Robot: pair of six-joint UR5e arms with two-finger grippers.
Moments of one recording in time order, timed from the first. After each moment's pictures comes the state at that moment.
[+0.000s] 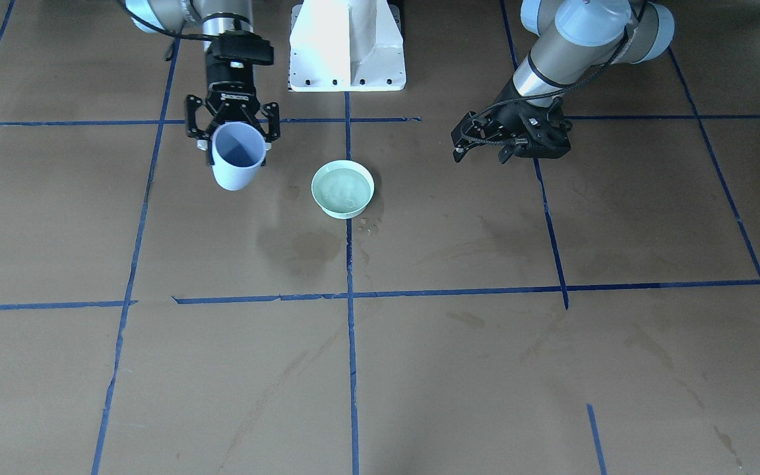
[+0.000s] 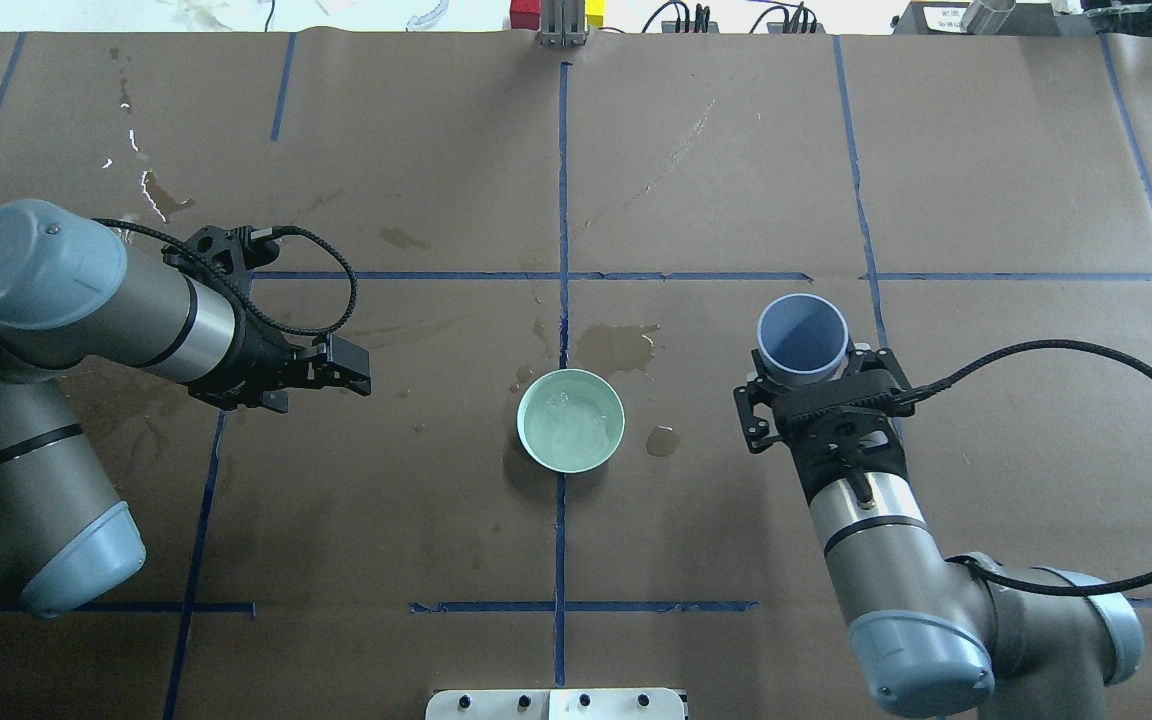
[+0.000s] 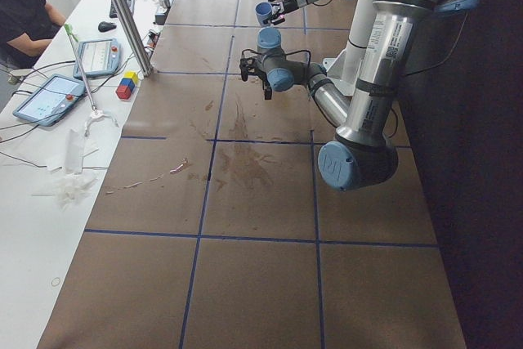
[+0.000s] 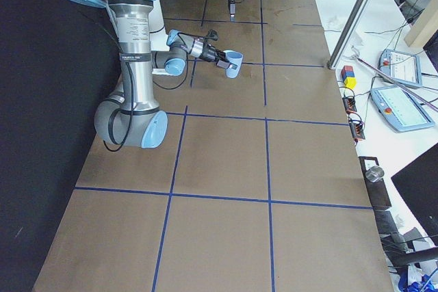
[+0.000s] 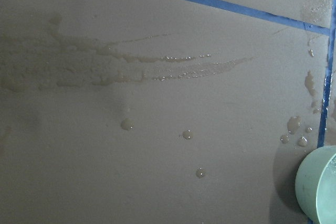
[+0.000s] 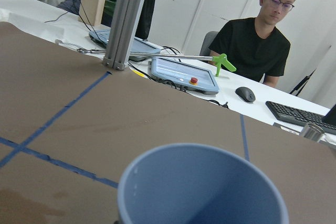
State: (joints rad) left arm -0.65 -1.84 -1.95 -1.90 -2.07 -1.35; right arm 0.15 -1.50 2.06 -1.21 0.56 1.03
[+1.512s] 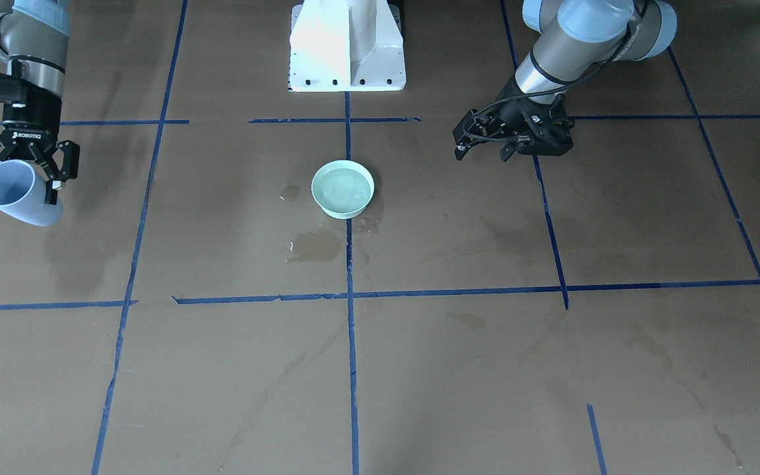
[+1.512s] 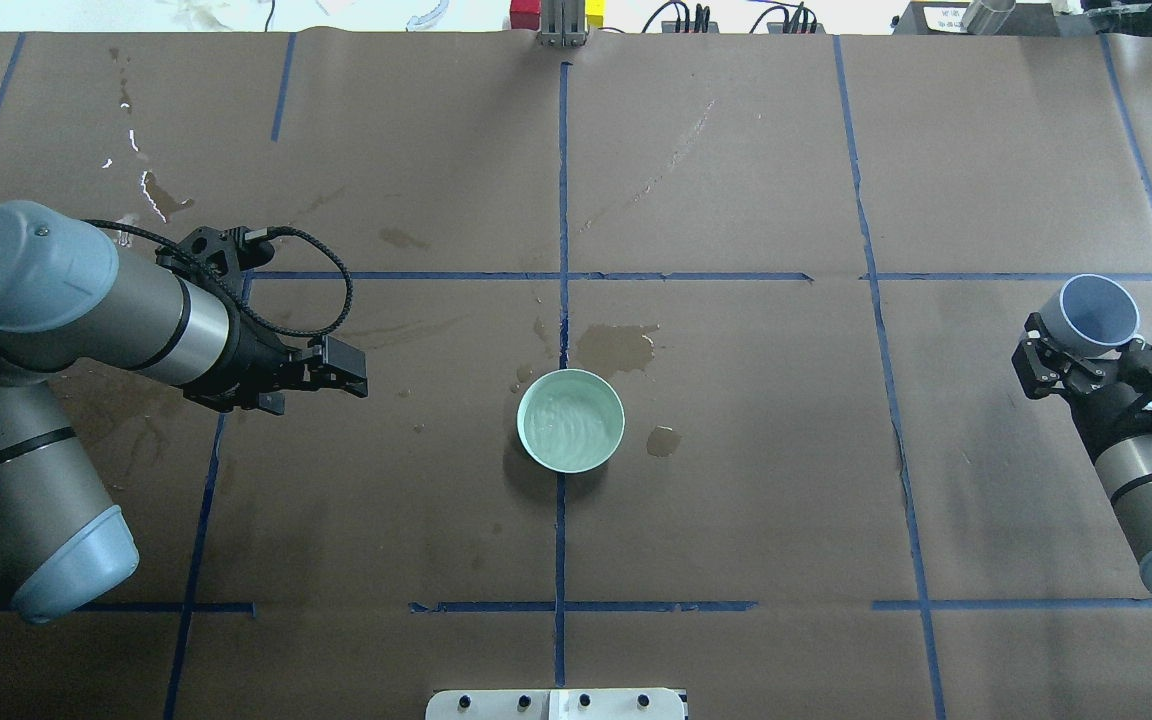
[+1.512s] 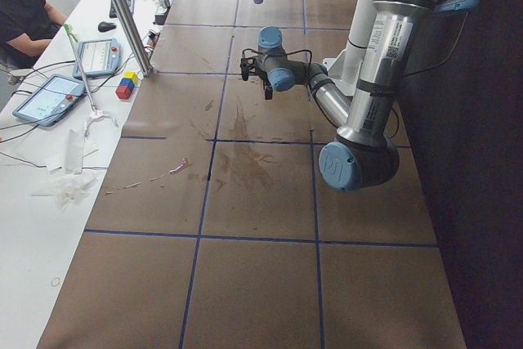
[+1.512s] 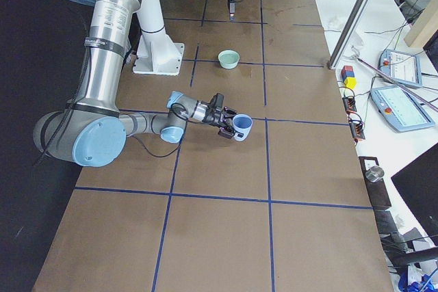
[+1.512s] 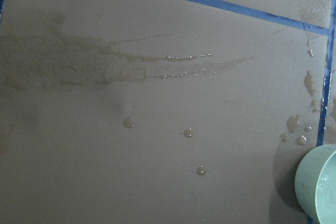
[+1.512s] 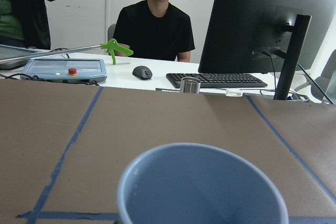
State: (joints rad) left arm -0.65 -1.84 -1.96 -1.90 -2.07 -1.35; right arm 0.36 -1.86 1.75 -0.56 0.64 1.26
